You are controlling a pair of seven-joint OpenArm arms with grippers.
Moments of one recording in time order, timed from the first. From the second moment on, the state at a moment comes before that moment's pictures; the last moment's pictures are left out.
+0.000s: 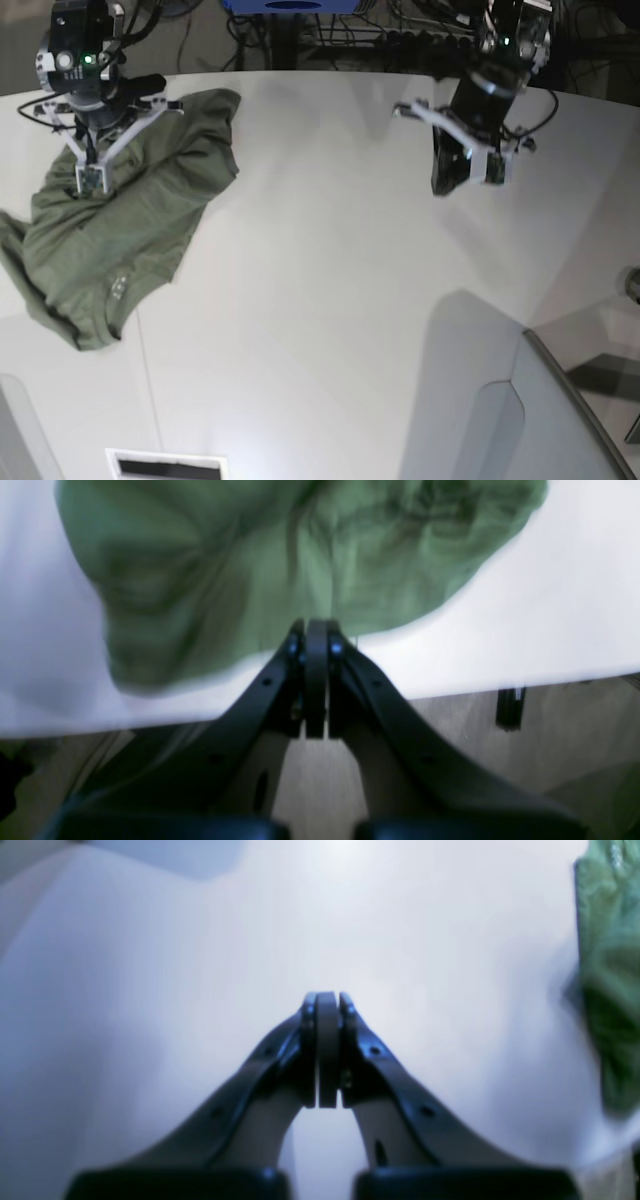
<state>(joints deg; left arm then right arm) 28.8 -16.6 2.8 106.1 -15.0 -1.4 16.5 -27.3 0.7 5.8 114.6 -3.0 0.7 -57.3</state>
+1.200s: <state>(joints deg) -15.6 6.5 24.8 60.0 -16.6 -1.1 31.6 -6.4 5.7 25.9 108.4 2.3 0.8 -67.2</state>
